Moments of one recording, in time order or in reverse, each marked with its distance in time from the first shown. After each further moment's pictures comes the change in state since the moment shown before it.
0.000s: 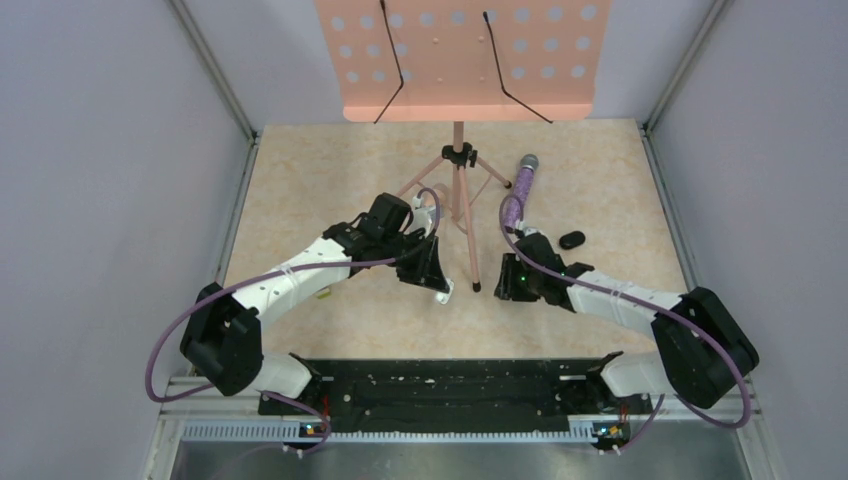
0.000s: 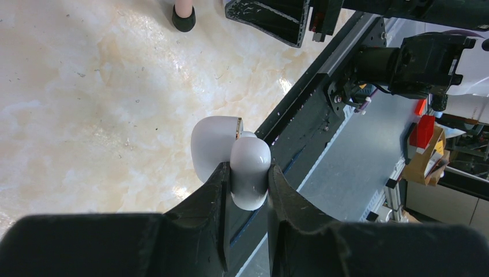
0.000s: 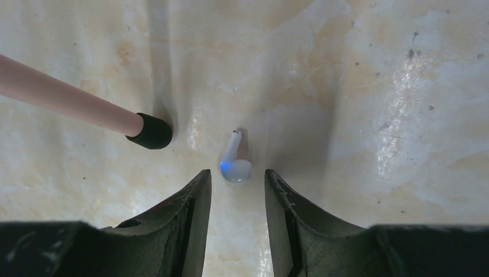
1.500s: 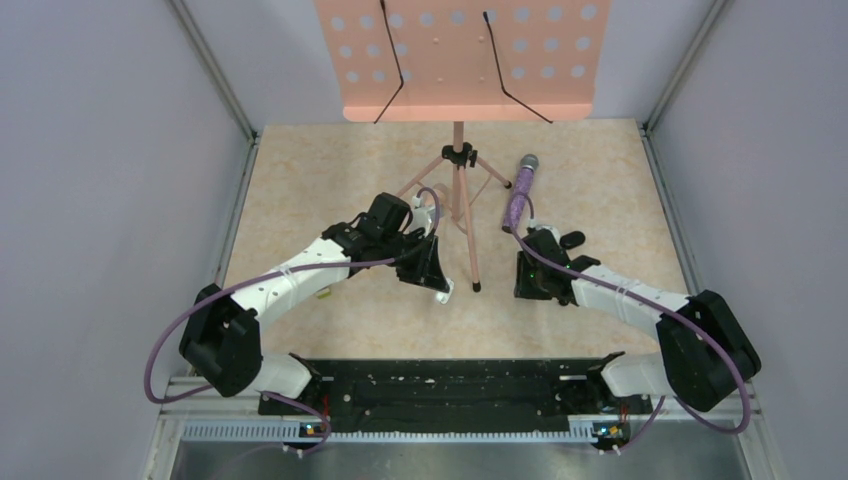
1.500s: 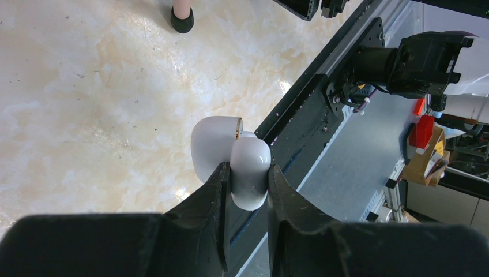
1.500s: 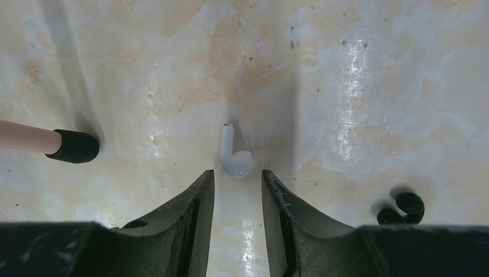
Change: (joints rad) left arm 0.000 -0.006 0.000 0.001 0.001 0.000; right arm -0.041 0.004 0.059 -0.180 0.148 -0.031
